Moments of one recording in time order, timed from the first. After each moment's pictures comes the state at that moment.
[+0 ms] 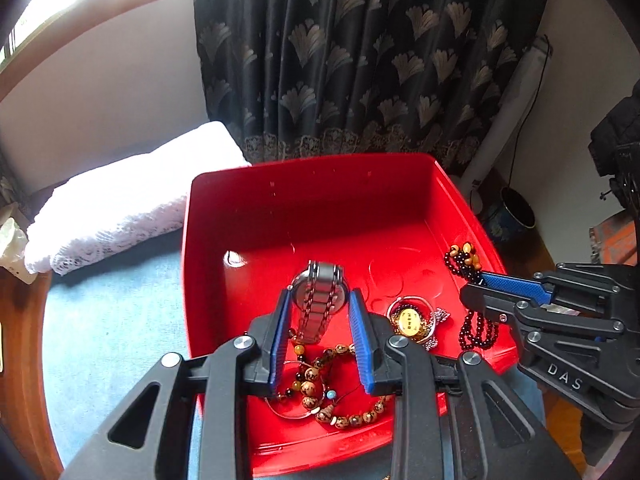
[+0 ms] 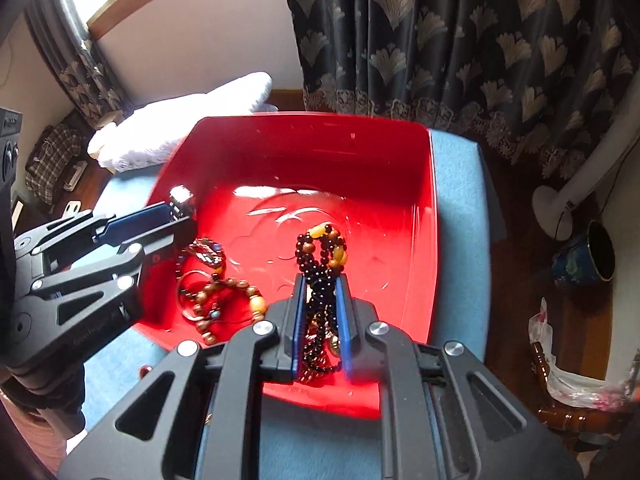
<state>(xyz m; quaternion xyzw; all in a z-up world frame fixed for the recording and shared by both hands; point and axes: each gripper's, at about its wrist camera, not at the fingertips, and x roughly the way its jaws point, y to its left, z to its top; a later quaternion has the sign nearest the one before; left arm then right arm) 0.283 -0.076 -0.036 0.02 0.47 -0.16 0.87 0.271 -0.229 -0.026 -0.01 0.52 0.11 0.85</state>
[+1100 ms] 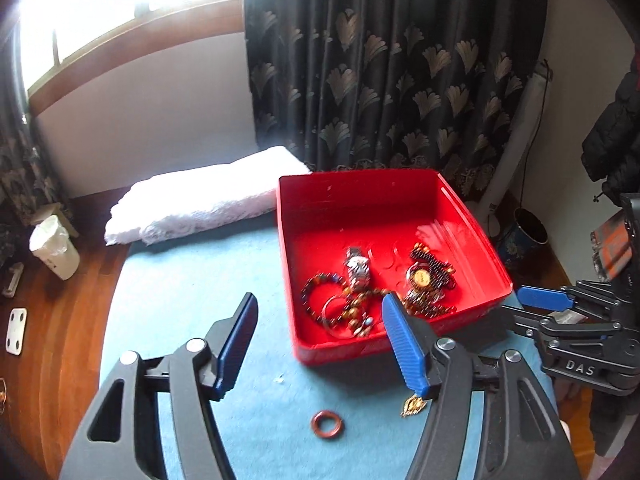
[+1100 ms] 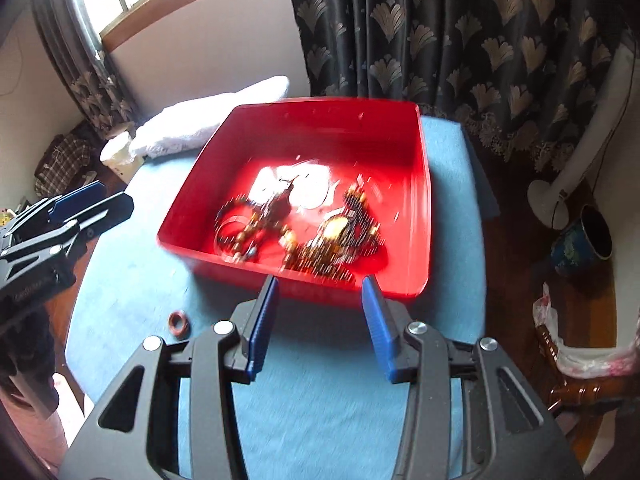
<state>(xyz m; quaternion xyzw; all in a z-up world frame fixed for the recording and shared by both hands) 0.173 -0.021 0.013 0.02 0.41 -0.09 0.91 0.173 -0.230 -0.002 0.01 0.49 0.12 0.86</state>
